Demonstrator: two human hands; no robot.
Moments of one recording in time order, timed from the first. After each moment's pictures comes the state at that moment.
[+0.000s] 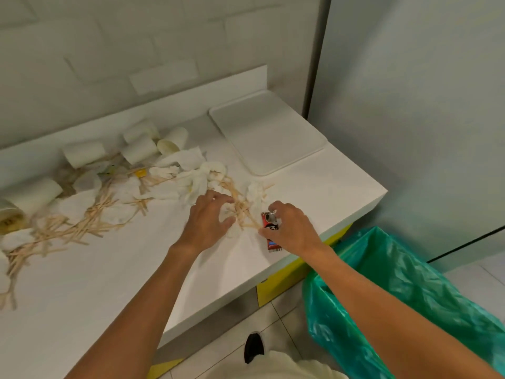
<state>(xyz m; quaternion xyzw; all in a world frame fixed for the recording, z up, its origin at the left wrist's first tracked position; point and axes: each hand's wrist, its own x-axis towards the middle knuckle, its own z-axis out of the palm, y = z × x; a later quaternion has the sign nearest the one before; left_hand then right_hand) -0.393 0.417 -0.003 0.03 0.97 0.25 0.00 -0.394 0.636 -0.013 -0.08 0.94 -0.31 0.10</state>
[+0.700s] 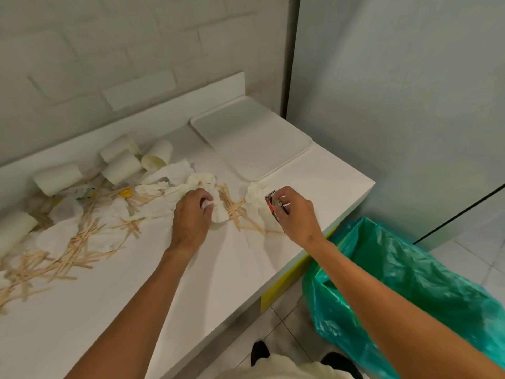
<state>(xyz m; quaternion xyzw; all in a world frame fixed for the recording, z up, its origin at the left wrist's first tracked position) -0.426 0.389 0.000 0.01 0.93 0.35 -0.13 -0.402 0.622 0.006 0.03 0.88 -0.48 -0.05</state>
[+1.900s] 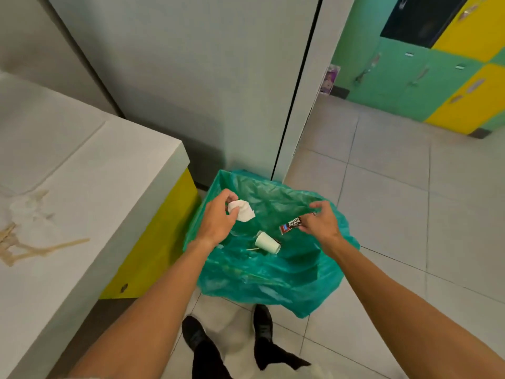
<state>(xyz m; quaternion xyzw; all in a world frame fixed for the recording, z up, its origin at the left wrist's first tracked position) -0.329 0.805 -0.090 0.24 0.85 0.43 0.17 -0.183 1.010 -0.101 0.51 0.64 -0.58 -0.04</state>
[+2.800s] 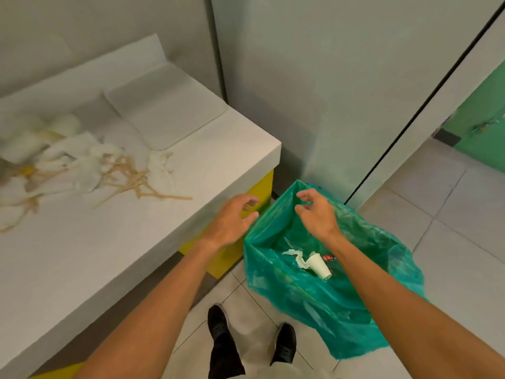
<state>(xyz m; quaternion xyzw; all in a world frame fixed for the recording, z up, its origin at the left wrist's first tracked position) -0.333 0.672 -0.055 0.18 0.88 0.42 0.14 -0.294 0.890 -0.059 0.21 0.84 -0.51 0.02</state>
